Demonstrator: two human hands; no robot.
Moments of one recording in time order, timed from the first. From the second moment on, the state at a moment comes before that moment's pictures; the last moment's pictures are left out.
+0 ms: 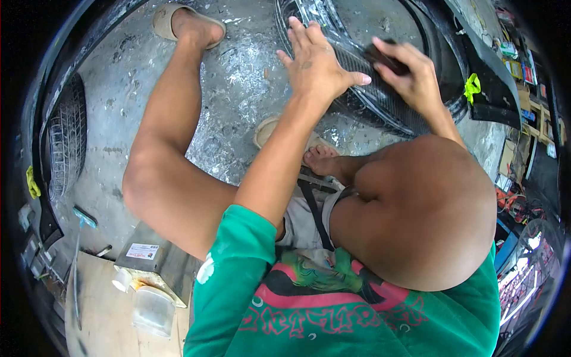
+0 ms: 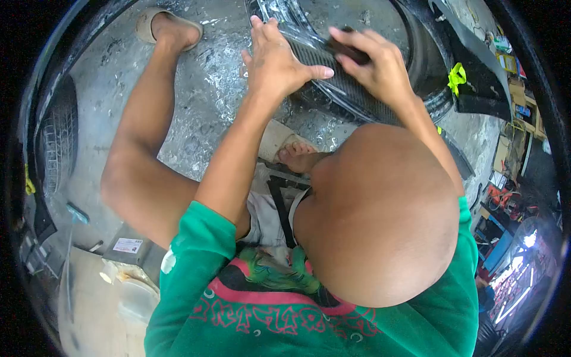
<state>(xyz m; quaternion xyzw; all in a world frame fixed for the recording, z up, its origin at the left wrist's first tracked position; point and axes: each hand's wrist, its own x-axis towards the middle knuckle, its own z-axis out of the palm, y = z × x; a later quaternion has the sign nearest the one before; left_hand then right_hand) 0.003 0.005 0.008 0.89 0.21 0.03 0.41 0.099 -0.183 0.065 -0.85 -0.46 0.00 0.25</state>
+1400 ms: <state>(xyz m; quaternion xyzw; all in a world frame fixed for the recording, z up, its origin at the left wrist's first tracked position) 0.007 0.003 0.014 0.89 0.20 0.01 0.41 0.115 -0.113 0.052 -0.83 -0.48 -0.05 0.27</state>
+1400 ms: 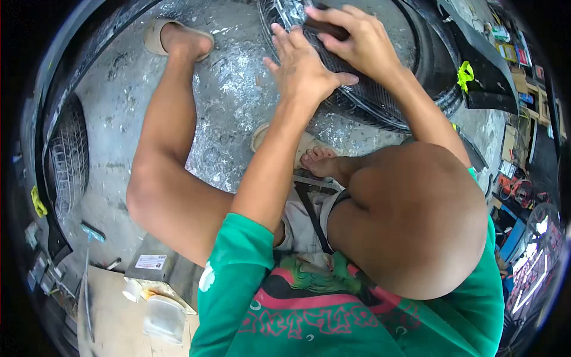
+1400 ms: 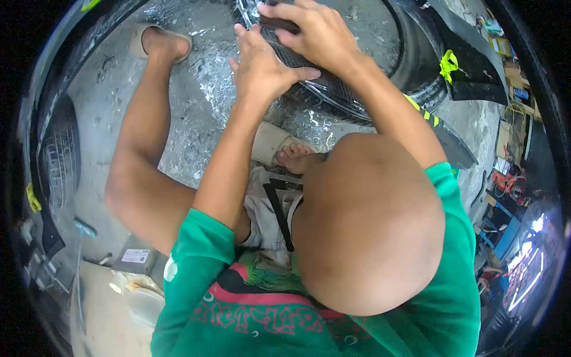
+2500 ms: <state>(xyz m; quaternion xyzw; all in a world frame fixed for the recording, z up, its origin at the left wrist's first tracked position) 0.003 0.004 0.012 0.88 0.20 0.01 0.42 0.099 -0.140 0.062 -0.86 -0.42 0.01 0.28</state>
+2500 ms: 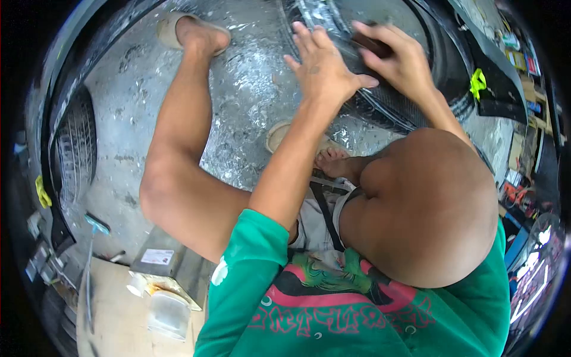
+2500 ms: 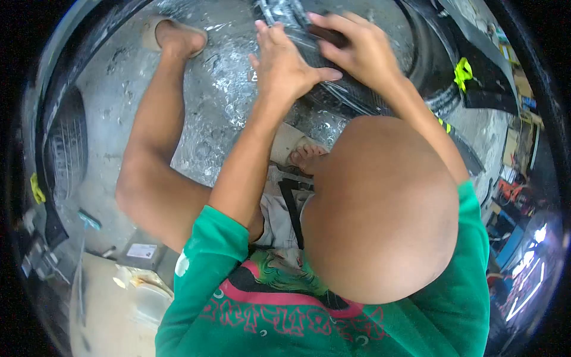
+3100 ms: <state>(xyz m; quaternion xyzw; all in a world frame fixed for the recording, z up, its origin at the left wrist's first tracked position) 0.008 0.002 -0.001 0.90 0.18 0.05 0.40 0.105 -0.144 0.066 -0.82 -0.48 0.01 0.30</state>
